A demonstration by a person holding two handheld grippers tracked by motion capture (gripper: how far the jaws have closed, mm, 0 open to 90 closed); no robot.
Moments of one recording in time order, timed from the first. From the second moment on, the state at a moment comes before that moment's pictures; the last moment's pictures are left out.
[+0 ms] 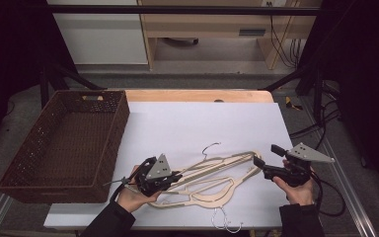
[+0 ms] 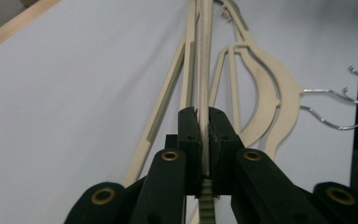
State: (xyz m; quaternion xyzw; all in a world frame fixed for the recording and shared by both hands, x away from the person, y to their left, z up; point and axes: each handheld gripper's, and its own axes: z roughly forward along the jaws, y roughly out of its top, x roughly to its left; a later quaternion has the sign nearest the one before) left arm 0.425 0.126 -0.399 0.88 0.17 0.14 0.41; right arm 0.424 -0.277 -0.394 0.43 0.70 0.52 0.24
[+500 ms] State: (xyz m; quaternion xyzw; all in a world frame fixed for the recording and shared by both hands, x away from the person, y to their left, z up) left arm 0.417 0.156 -0.367 0.85 0.22 0.17 0.45; right arm 0.423 -0.275 -0.394 0.43 0.71 0.51 0.24
